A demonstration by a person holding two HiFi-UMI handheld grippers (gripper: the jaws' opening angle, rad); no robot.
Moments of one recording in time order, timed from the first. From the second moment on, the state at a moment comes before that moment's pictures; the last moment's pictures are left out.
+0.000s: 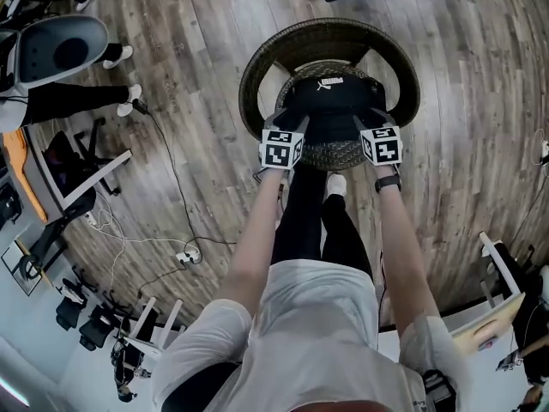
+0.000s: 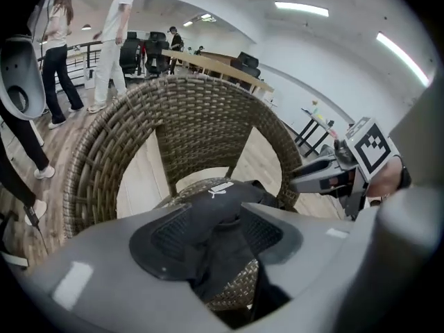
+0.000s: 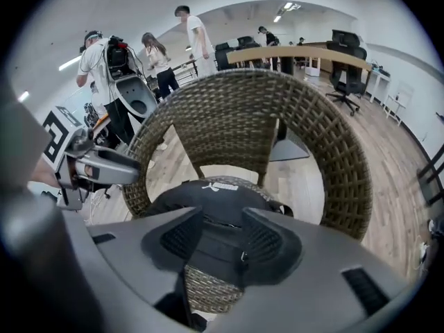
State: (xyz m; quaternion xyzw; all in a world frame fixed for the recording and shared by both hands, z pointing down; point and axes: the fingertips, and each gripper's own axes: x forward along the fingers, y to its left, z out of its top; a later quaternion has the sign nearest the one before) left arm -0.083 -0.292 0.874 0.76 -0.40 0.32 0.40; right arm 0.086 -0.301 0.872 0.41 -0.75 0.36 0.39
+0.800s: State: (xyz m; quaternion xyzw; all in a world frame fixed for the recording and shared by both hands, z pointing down) left arm -0.094 -0.270 1.020 0.69 -0.39 0.35 0.51; right arm 0.123 -0.301 1.015 0.40 -0.70 0.42 0.43
